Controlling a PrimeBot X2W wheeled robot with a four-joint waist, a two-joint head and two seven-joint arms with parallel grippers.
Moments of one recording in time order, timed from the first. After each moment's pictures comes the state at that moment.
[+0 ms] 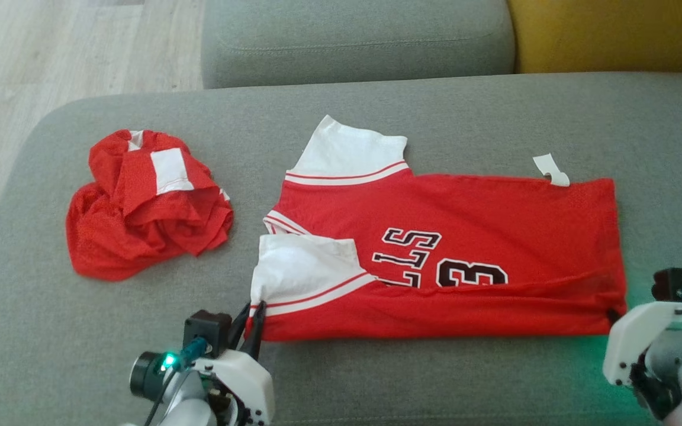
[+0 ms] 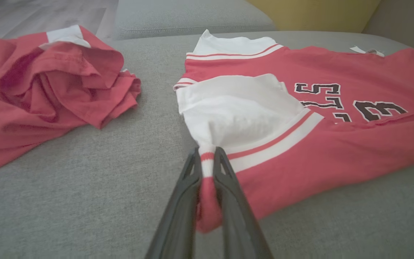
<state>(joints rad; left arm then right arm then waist) -0.15 0.10 -0.48 0.54 -0.27 0.06 -0.19 -0.20 -0.23 -0.08 0.63 0.18 0.13 0.40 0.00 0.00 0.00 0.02</state>
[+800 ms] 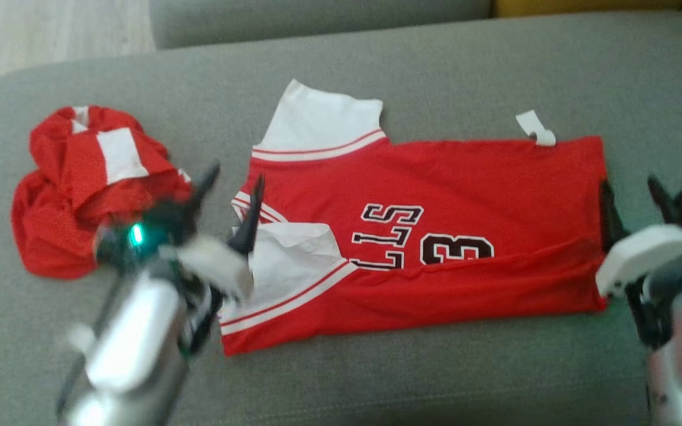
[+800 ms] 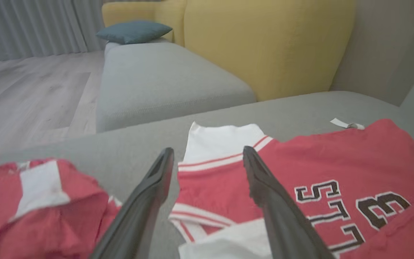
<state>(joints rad) -0.39 0.16 -0.45 0.44 -0.28 0.00 -0.21 -0.27 -0.13 -0.15 0.35 0.02 0.13 0.15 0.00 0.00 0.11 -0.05</state>
